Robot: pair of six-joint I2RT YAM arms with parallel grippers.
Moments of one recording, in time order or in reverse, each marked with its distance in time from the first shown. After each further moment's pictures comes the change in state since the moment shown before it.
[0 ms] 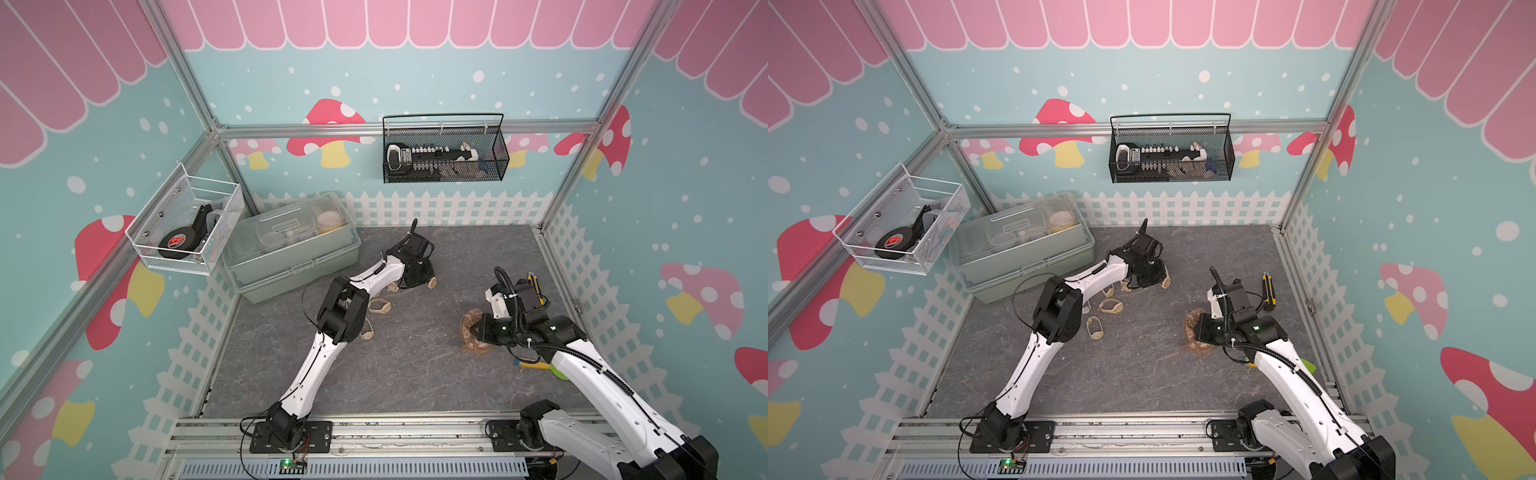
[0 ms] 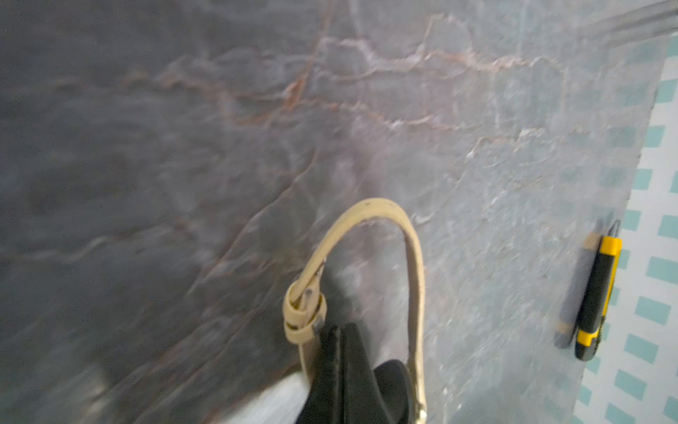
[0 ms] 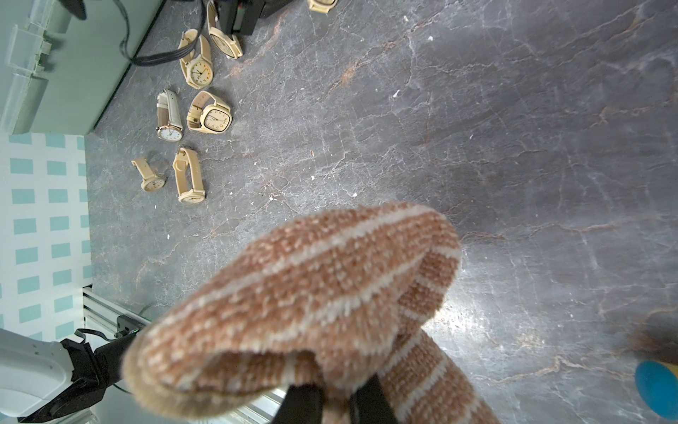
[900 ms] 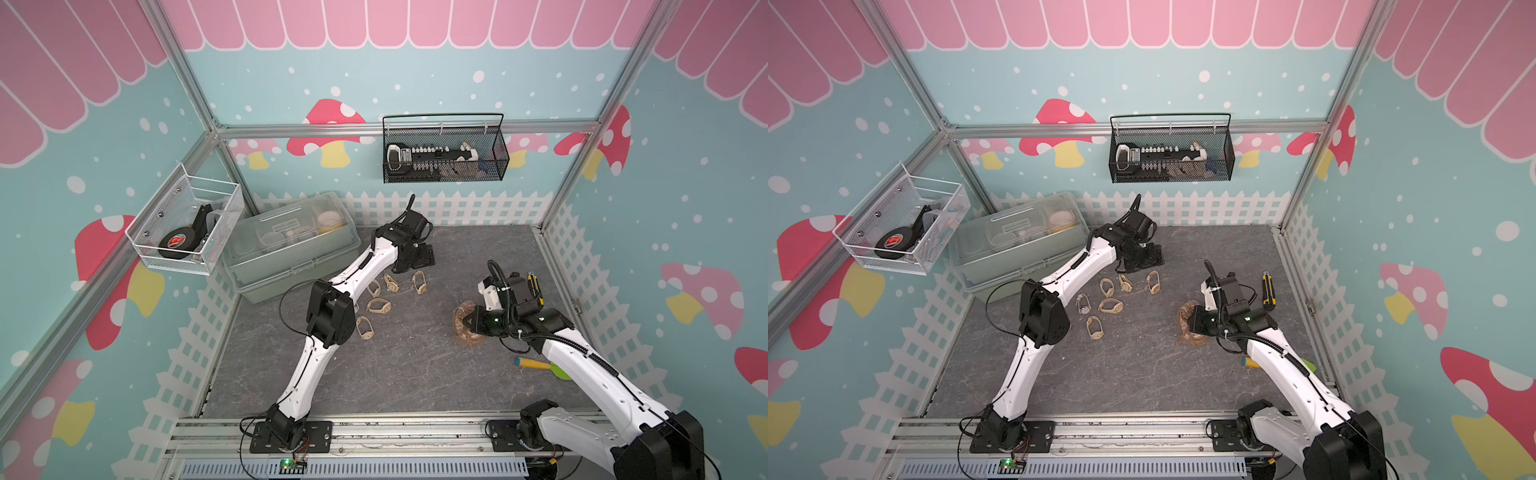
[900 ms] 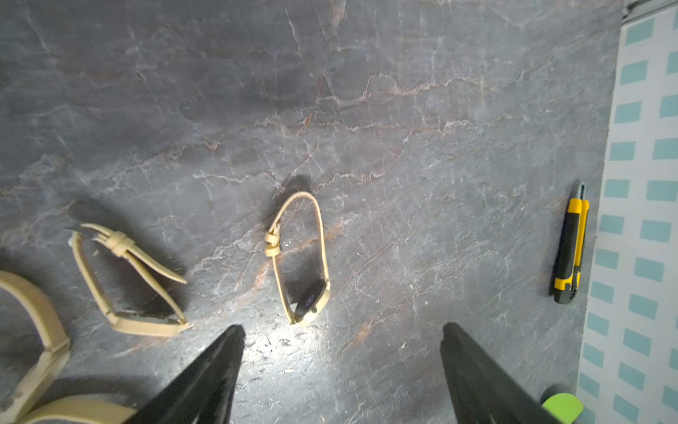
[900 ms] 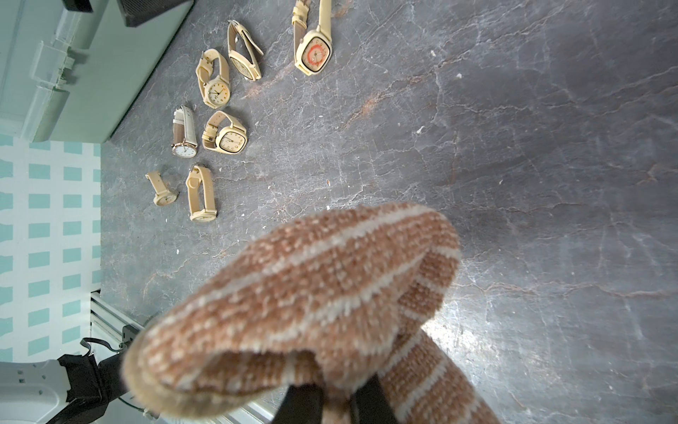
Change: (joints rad) left arm -0.011 -0.100 0.242 -0.388 -0.113 0.093; right arm 0.000 0.090 0.005 0.132 -0.027 -0.012
